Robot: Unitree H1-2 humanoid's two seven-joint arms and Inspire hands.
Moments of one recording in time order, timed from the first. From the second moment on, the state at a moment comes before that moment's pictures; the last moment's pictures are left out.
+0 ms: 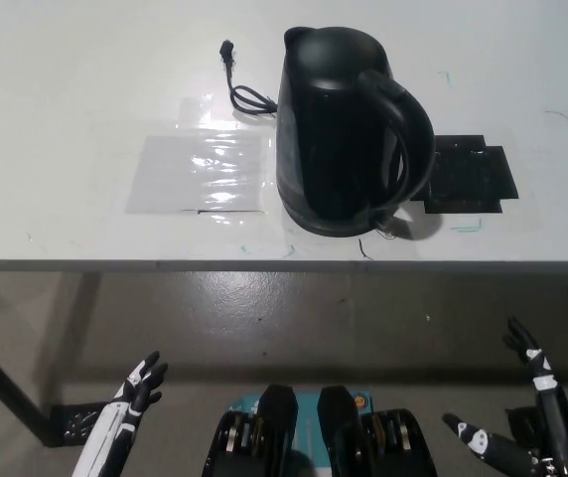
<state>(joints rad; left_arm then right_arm) 0.13 0.17 -0.05 -0.03 0.06 -0.12 -0.06 0.14 -0.09 0.04 -0.07 -0.36 -0.32 -0.11</state>
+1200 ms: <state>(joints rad) 0.11 0.17 -0.06 -0.12 0.04 -0.13 -0.09 -0.20 -0.04 0.20 -0.04 -1.01 -0.01 -0.12</state>
